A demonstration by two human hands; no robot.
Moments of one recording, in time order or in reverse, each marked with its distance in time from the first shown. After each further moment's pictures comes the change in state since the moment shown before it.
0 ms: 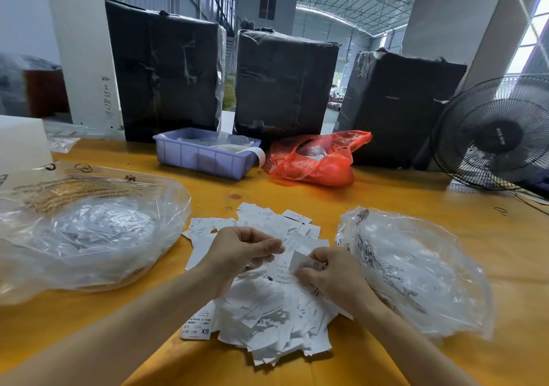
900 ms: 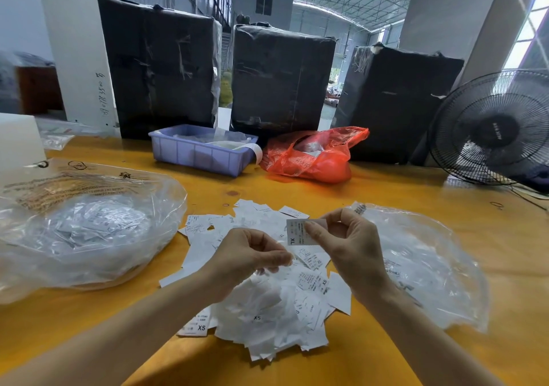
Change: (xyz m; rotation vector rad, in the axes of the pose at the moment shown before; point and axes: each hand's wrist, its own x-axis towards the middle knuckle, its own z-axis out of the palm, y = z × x) left_hand -0.005 -0.005 0.010 0.236 -0.113 0.109; right_hand -0.010 -0.032 -0.022 0.562 0.296 -0.184
